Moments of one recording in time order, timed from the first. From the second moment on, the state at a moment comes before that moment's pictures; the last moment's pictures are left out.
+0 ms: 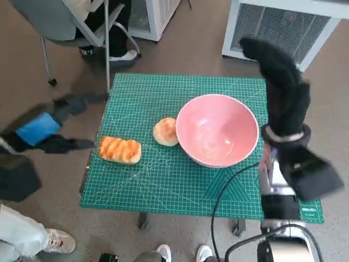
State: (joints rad) left arm -0.37 0.89 0.09 0.08 0.06 -0.25 -0.73; right arm -0.70 -0.14 -0.09 0.42 0.20 -0.85 0.31
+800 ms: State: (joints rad) left arm -0.44 0.84 -0.15 0.23 0.36 -0.26 -0.69; right arm -0.62 -0.15 -0.08 0.24 0.19 -0.78 0.31
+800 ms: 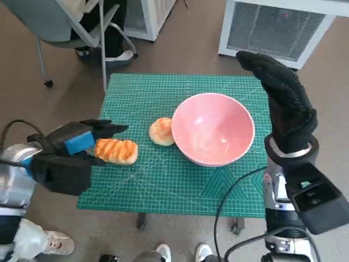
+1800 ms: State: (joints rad) left arm -0.55 0.71 -0.27 0.60 0.46 -0.32 -0.50; right arm -0.60 -0.15 -0.08 0.23 0.15 -0.76 0.28
